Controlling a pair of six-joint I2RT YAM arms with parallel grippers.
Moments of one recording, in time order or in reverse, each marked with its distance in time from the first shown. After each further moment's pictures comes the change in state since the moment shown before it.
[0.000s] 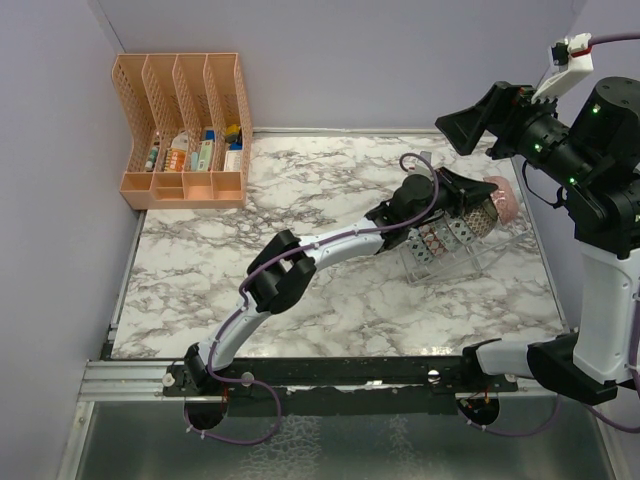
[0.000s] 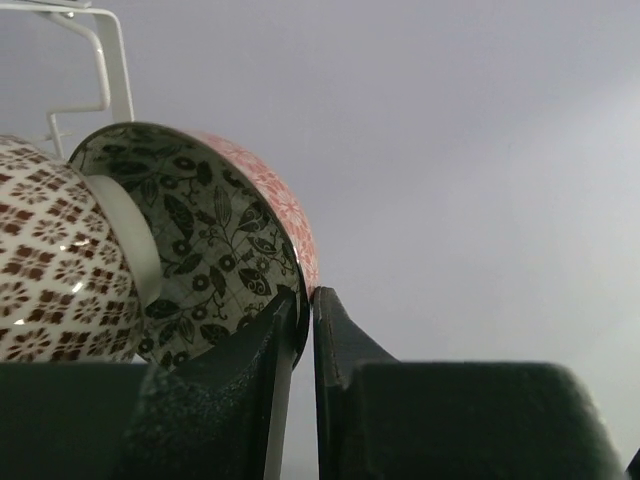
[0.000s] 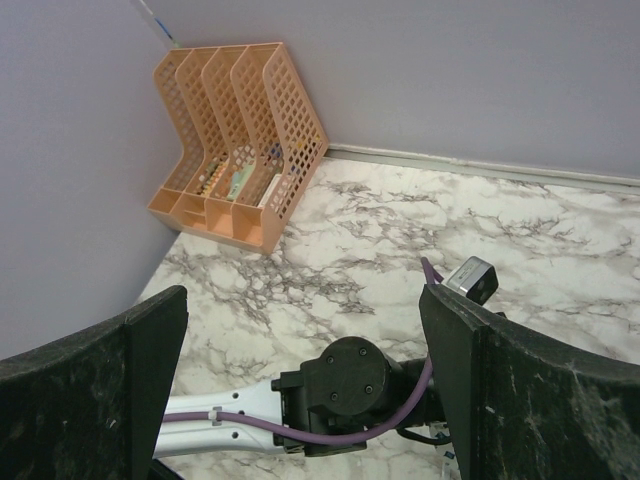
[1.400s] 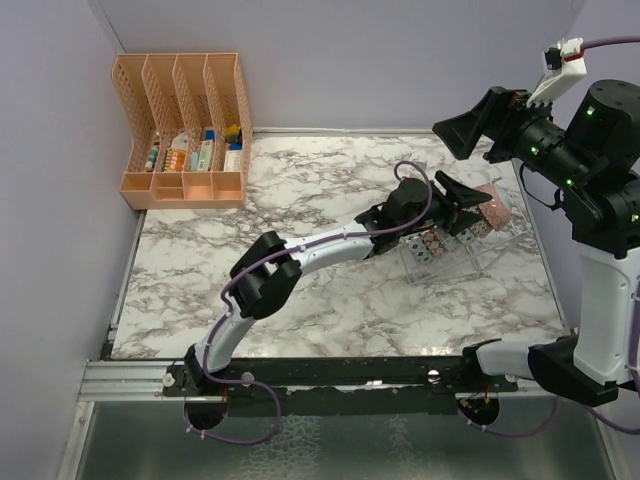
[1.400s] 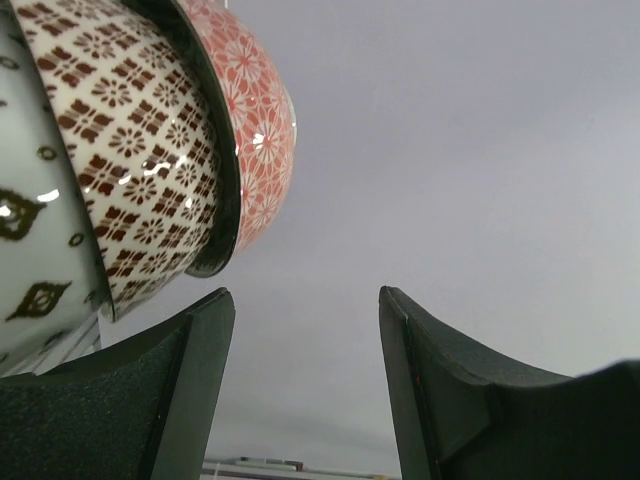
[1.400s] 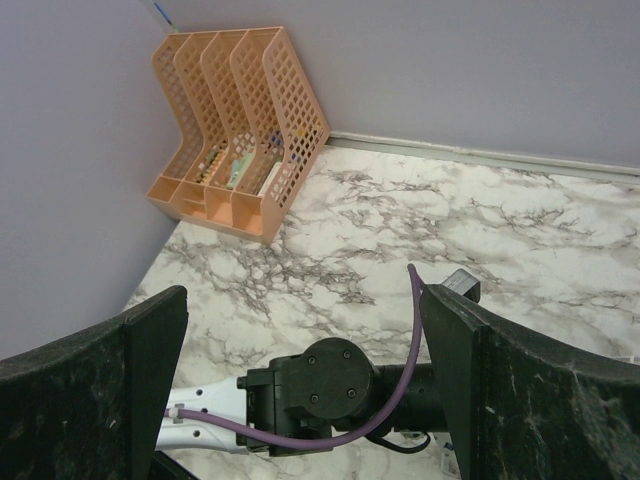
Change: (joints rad) left arm -0.010 -0.138 -0.176 -0.119 0.048 0.023; right arm 0.000 -0.011 -0.036 0.000 -0.014 -0.006
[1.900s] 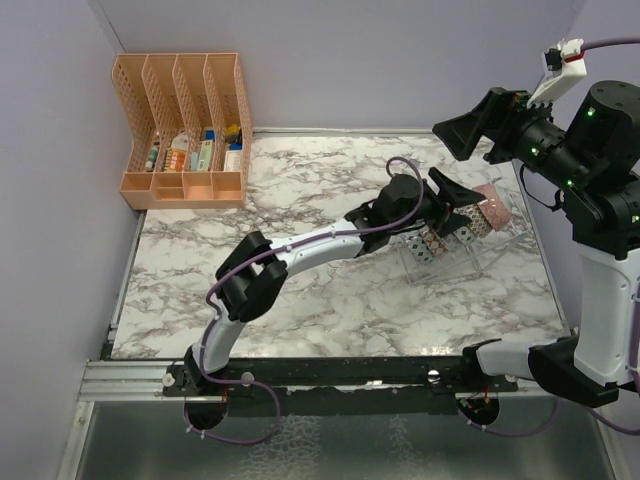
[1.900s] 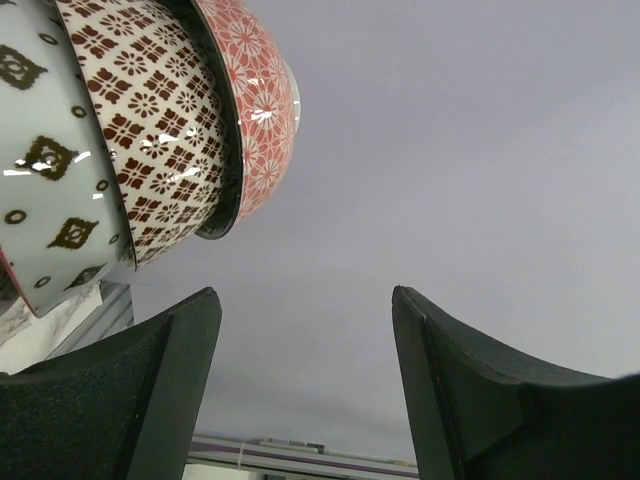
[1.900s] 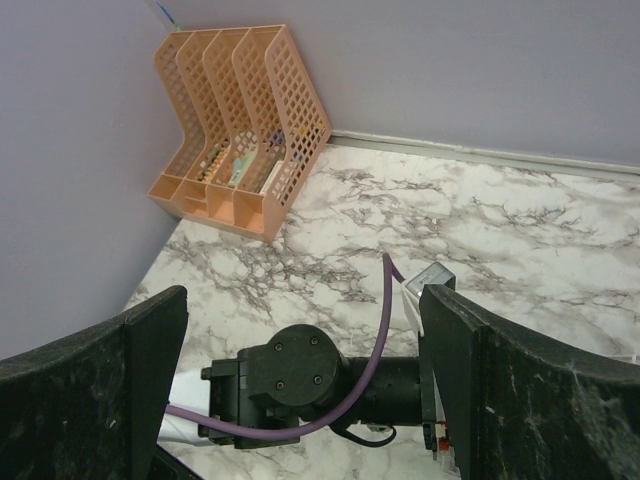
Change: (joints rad) left arm 0.015 -0.099 -0.094 -0.048 0.027 0.056; right arm 0.000 -0.006 -0.006 0.000 -0.003 0.000
